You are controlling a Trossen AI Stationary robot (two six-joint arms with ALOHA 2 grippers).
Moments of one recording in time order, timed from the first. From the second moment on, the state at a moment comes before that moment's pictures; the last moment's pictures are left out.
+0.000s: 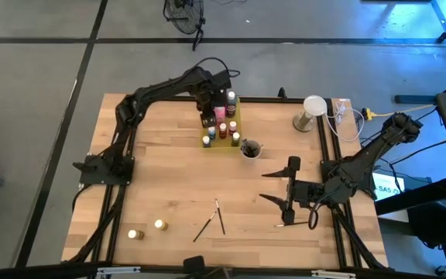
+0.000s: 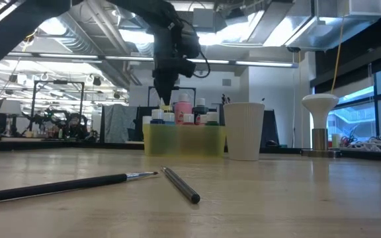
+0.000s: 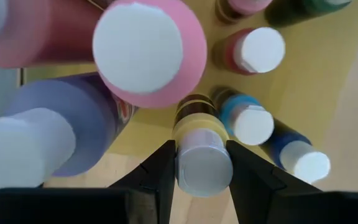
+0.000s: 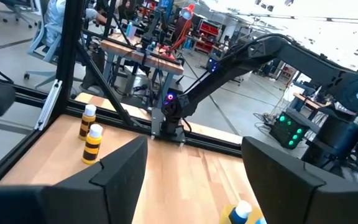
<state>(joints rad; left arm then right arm) 0.54 2.09 1.99 -1.35 0.04 0.27 0.72 1.18 0.82 0.30 0.83 -0.27</state>
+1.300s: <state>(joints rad) 0.45 2.11 2.31 -1.53 -0.04 0.18 0.72 1.18 0.82 0.22 0.85 -0.25</state>
